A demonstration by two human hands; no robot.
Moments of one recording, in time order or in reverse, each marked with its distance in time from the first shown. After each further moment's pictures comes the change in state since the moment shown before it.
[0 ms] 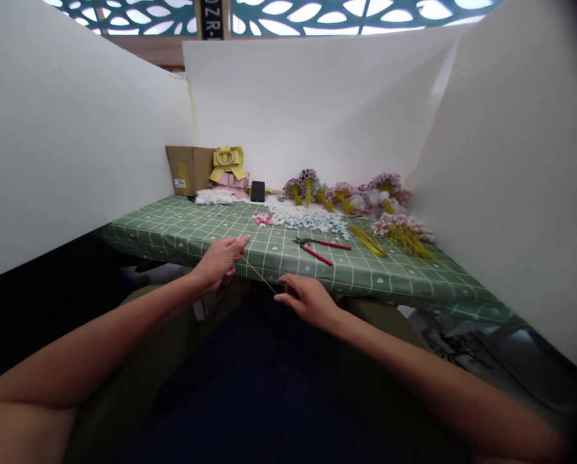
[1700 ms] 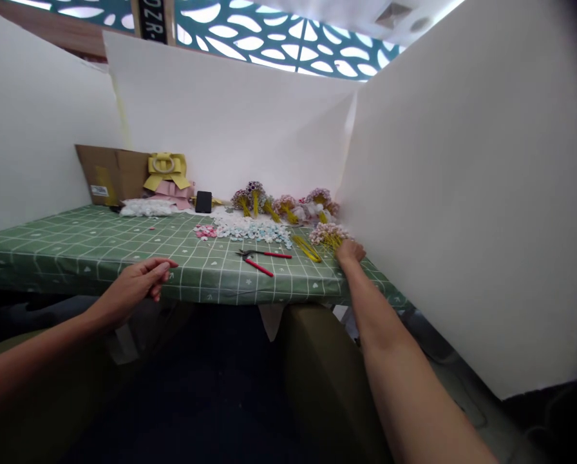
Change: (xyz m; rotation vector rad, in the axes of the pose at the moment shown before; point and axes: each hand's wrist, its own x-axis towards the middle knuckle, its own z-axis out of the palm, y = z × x) left_hand 0.023 -0.035 -0.017 0.183 -0.055 0.030; right_hand -0.031 0.272 -0.183 -0.700 0.548 1.125
